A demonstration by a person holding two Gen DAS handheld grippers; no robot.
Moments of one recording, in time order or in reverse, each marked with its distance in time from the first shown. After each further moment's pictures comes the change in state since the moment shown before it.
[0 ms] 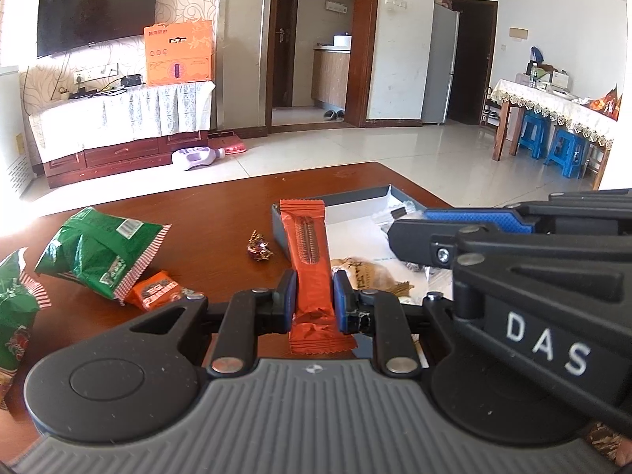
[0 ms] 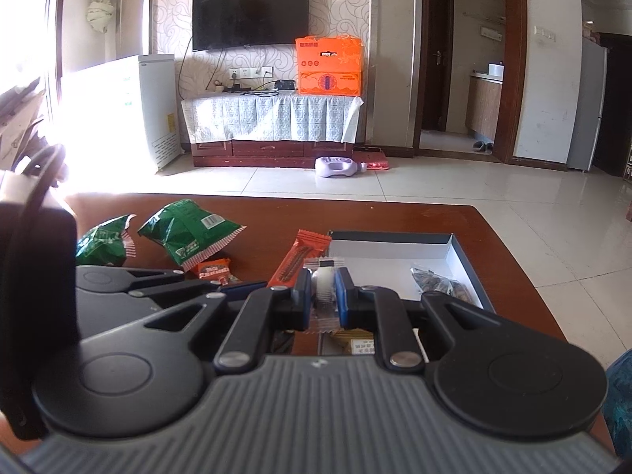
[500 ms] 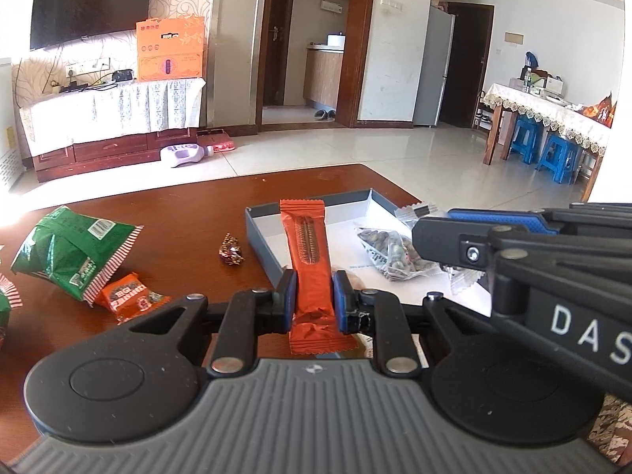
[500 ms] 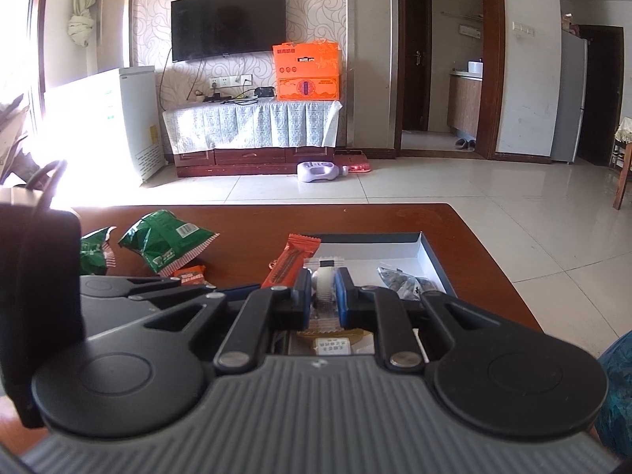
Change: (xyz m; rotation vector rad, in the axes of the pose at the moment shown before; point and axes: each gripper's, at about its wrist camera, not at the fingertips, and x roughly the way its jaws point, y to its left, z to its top) left arm 0.013 -0.017 0.006 -0.018 0.003 -0.036; right arm -0.007 -0.026 -0.002 0.047 -0.014 -0.041
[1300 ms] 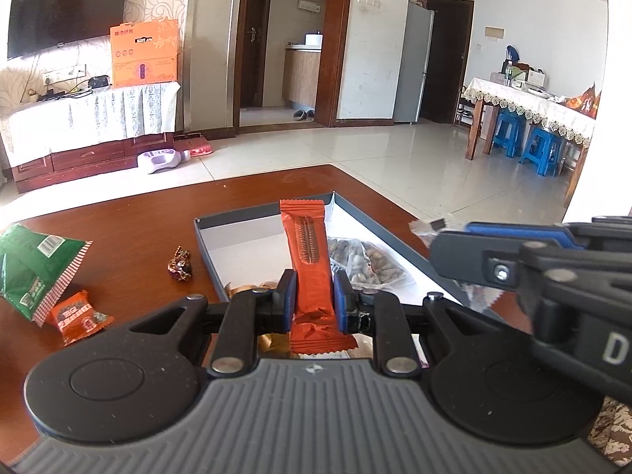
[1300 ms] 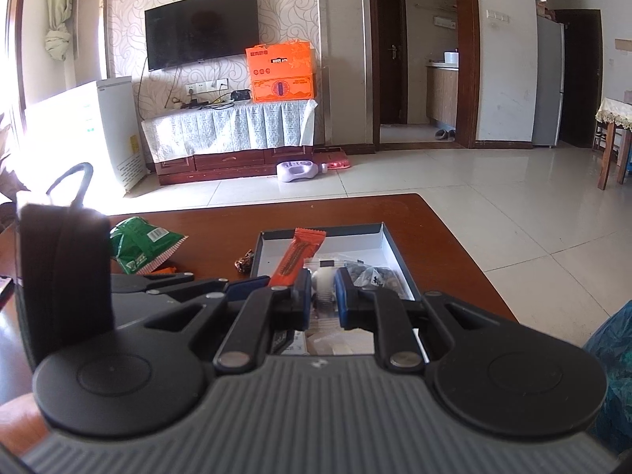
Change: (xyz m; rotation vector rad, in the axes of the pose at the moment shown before) left arm 0.037 -0.027 0.008 0.034 0.001 -0.052; right arm -0.003 -0.030 -0.006 0.064 0.005 -0.043
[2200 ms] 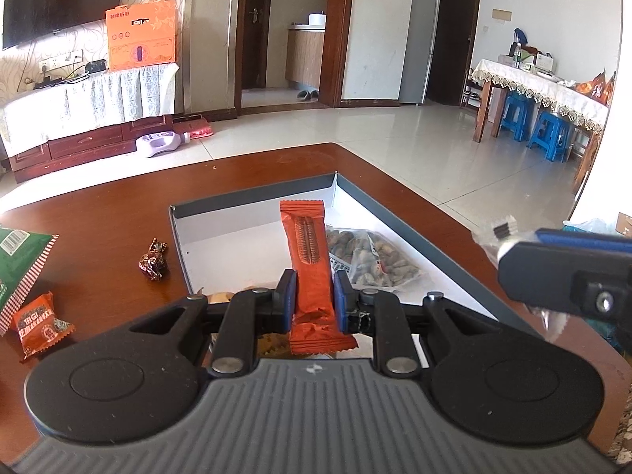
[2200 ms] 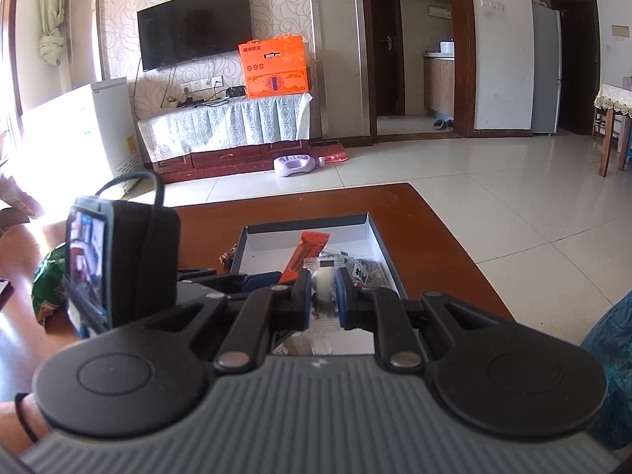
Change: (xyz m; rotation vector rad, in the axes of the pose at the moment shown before) left arm 0.072 -0.001 0.007 0.005 0.064 0.016; right arm 0.007 -0.017 -0.005 0.028 0.019 0.008
